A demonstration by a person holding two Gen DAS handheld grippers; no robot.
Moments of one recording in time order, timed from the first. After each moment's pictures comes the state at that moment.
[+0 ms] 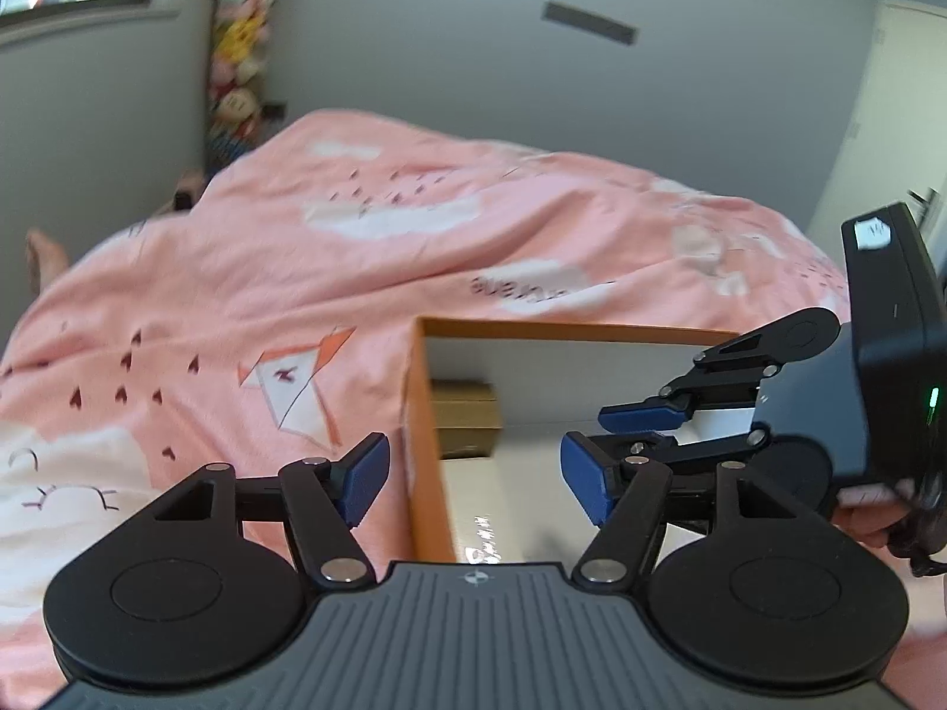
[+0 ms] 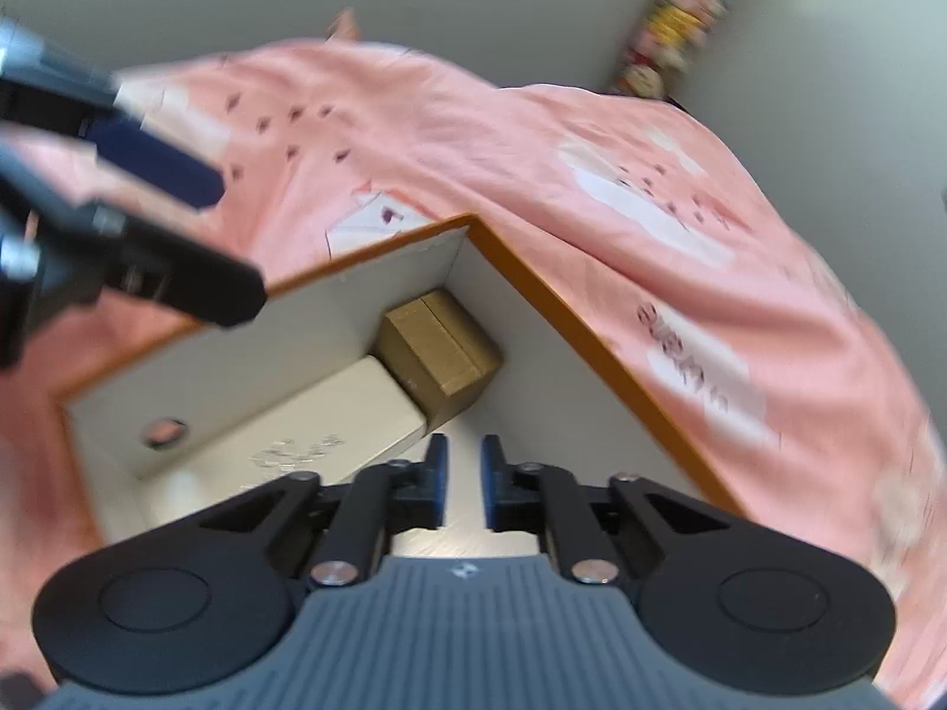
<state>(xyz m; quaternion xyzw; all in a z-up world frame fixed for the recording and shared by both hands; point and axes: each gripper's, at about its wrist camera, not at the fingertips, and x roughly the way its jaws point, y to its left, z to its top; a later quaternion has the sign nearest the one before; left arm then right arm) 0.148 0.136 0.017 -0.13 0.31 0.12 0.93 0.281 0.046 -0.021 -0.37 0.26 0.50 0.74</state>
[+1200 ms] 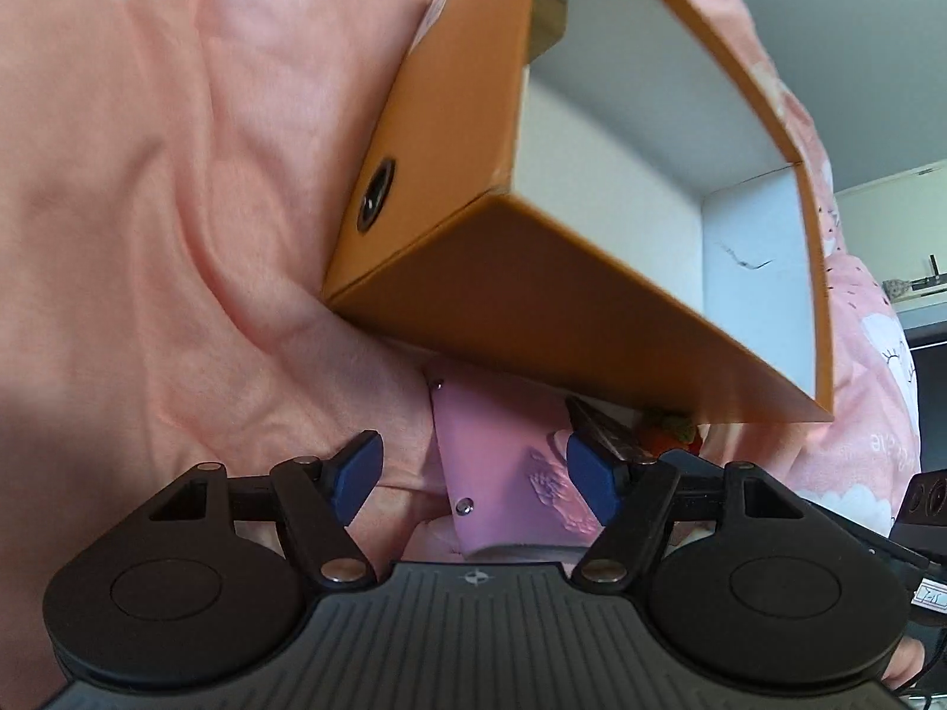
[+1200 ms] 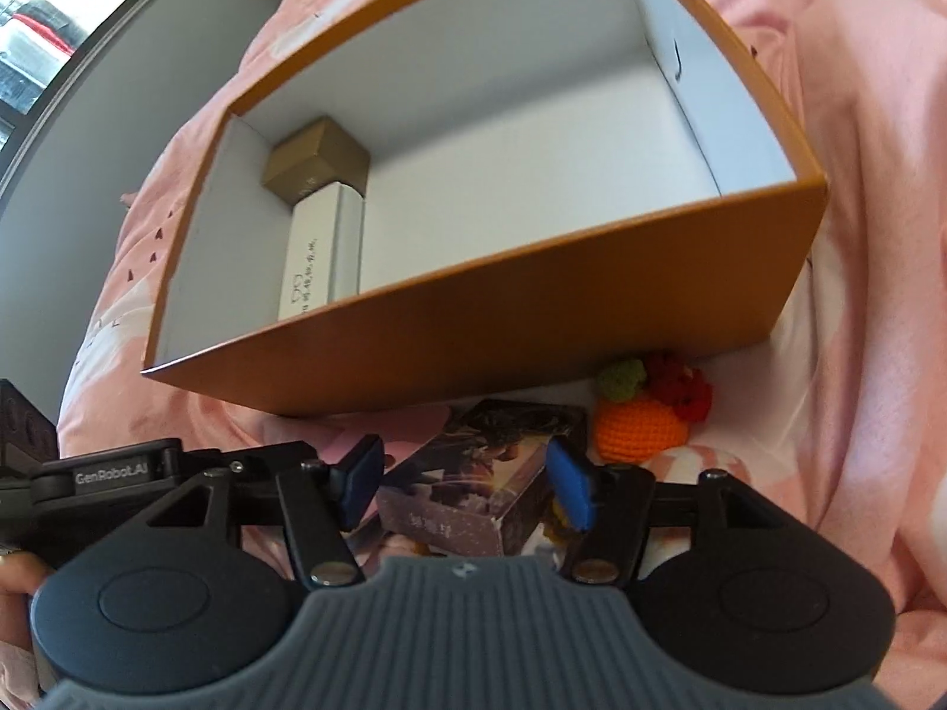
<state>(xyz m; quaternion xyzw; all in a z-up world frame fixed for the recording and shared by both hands) 0.135 0.138 -0.114 -0.42 0.51 0.06 0.75 0.249 -0.107 -0.090 0.06 0.57 0.32 0.75</state>
